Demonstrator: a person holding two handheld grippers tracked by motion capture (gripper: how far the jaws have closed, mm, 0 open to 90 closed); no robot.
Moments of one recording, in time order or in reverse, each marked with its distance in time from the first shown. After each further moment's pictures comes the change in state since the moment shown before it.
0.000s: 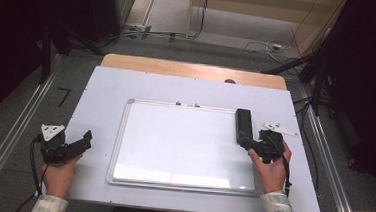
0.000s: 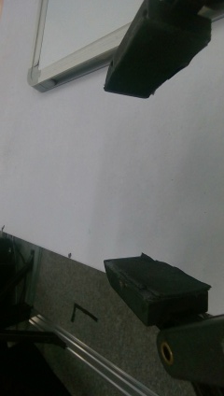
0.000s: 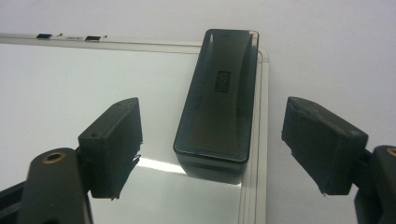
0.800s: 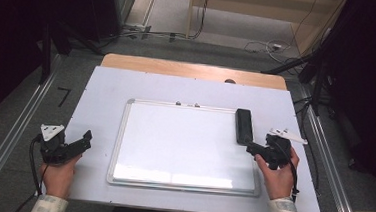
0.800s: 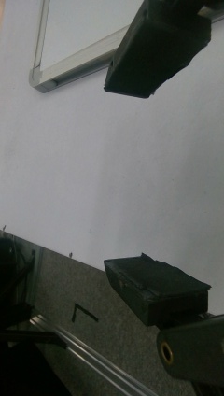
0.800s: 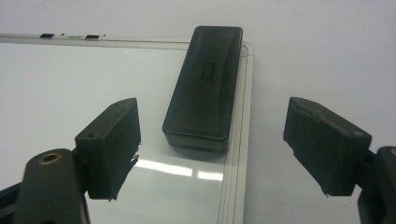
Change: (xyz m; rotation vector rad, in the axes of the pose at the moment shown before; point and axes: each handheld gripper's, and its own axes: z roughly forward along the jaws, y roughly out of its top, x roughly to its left) left arm 0.000 0.000 -0.001 -0.006 -0.002 -0.001; right arm -0.010 -0.008 -0.018 -0.013 0.000 0.011
